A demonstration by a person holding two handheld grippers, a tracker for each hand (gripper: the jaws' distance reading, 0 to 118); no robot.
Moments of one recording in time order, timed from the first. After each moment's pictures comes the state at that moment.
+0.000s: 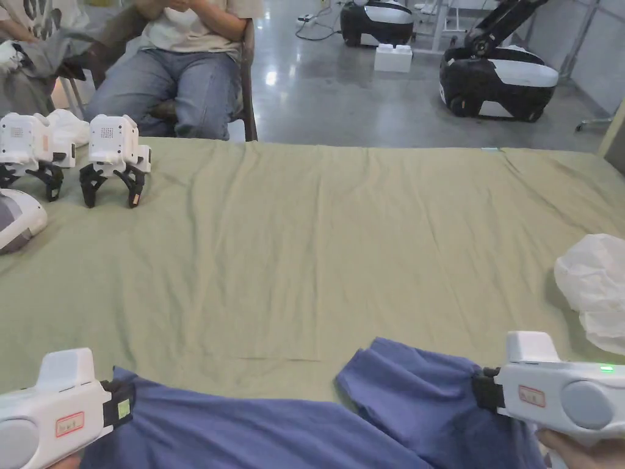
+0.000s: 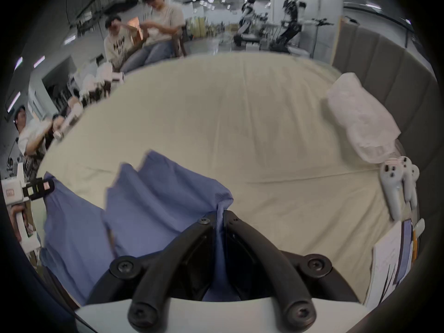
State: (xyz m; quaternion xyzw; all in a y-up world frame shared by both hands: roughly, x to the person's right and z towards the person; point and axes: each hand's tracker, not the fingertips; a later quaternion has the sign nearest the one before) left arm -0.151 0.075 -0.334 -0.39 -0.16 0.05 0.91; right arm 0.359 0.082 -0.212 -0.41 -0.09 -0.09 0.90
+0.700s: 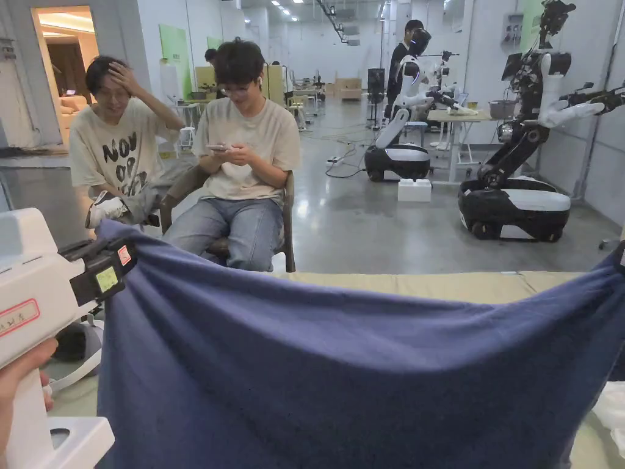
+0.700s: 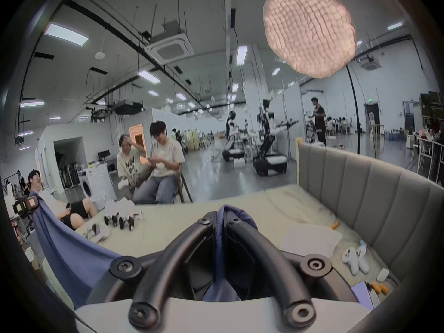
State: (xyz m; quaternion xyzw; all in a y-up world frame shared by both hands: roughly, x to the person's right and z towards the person) left arm -0.189 0.392 -0.275 -0.04 -0.21 0.07 0.97; right arm 0.349 0.388 -0.134 -0.06 -0.15 -0.08 0.98
